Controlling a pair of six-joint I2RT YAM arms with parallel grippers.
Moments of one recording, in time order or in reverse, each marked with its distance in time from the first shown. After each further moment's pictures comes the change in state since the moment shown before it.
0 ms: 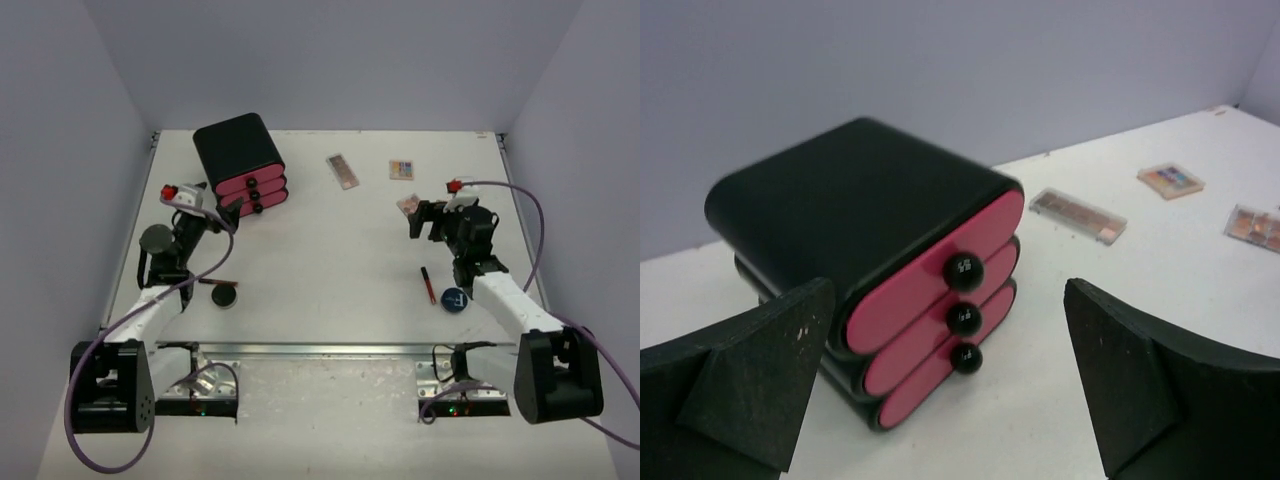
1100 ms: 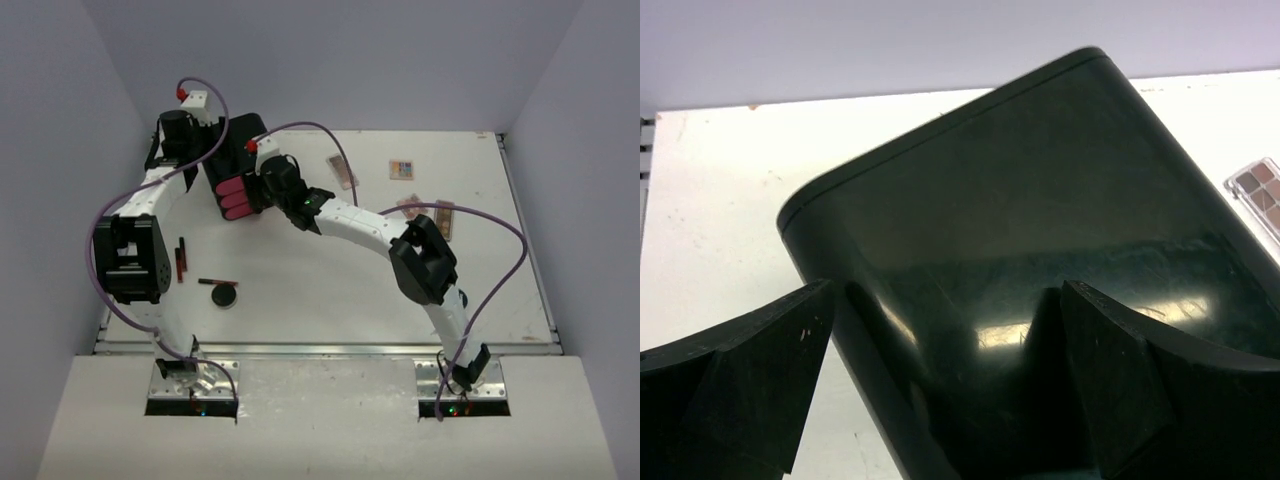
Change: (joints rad) left arm 0.005 0.747 1.069 -0.867 -0.266 0.034; right arm 0.778 1.071 1.359 -0.324 0.323 0.083
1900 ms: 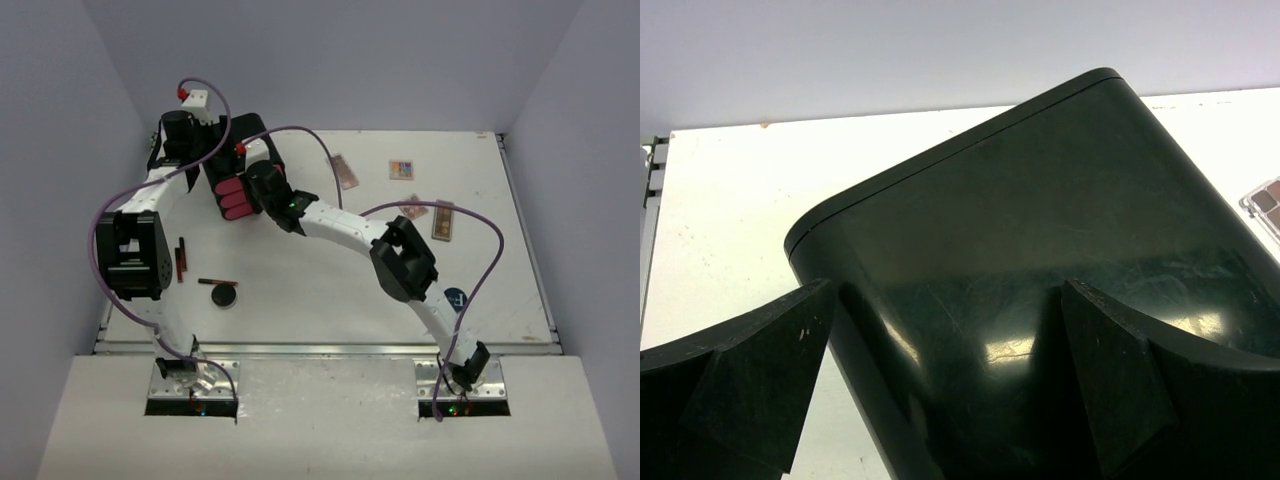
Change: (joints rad) left arm 0.001 0.031 0.000 0.065 -0.016 0.009; right arm 0.030 0.143 0.158 0.001 0.136 -0.027
